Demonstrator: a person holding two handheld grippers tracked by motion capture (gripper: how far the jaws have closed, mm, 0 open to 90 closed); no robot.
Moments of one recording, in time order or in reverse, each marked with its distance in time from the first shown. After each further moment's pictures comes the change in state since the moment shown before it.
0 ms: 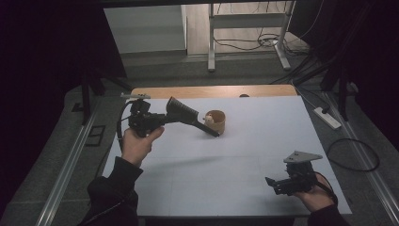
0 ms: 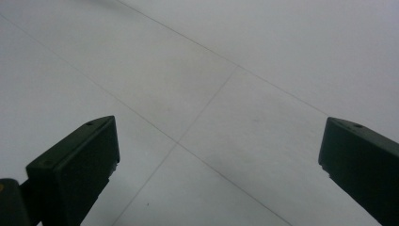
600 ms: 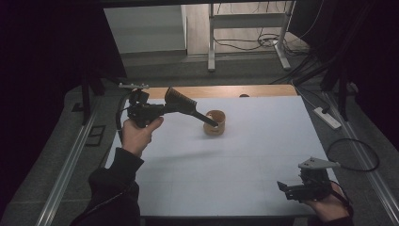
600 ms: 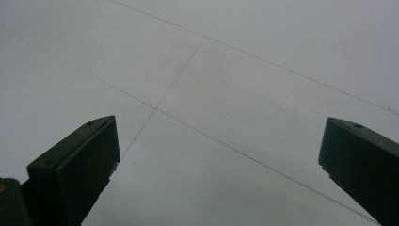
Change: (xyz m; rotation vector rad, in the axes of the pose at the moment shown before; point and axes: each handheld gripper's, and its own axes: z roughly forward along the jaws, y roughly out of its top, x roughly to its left) left arm 0.004 0.022 -0.002 -0.030 0.028 -0.005; right arm -0.007 -0.021 -0.027 0.010 -0.070 0.098
